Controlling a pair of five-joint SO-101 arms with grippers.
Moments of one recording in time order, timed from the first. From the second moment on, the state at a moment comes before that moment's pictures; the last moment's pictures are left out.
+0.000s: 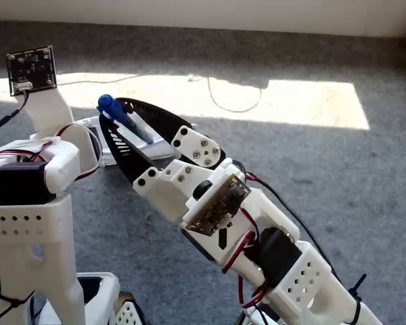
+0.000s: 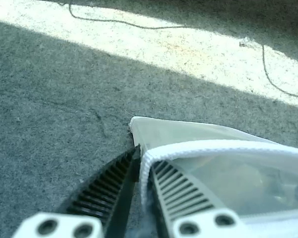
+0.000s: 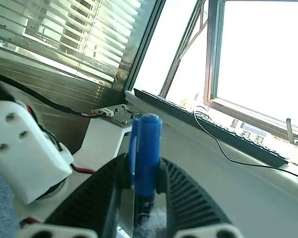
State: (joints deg) left arm -8.4 -39.2 12.4 83.7 16.2; right arm -50.0 -54.2 35.0 10.9 21.8
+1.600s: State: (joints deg) left arm -10.3 -39.2 12.4 83.7 16.0; right arm -45.6 -46.6 37.6 -1.9 17.9
